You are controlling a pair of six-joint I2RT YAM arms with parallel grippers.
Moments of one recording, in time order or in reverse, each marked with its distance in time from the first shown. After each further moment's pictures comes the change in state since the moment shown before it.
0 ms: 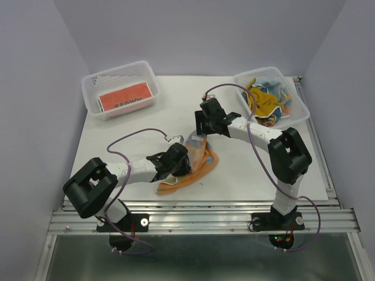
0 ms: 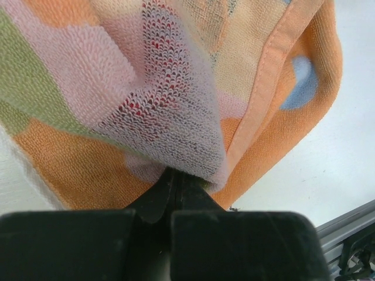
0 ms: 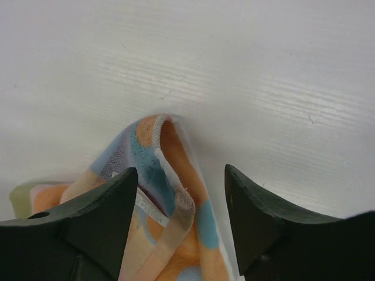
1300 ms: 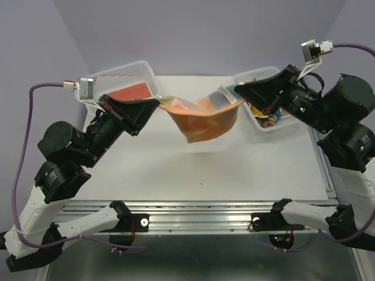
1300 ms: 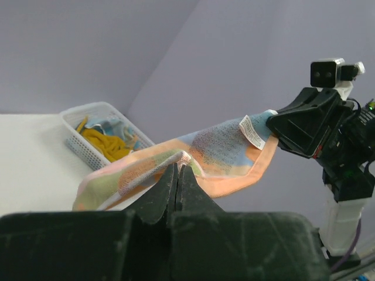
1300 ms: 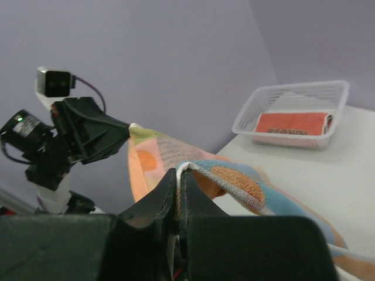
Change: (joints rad) left arm 0.002 -0.617 0.845 -0.349 -0.051 0.261; right arm 0.000 -0.727 0.496 -0.230 -0.428 0.129
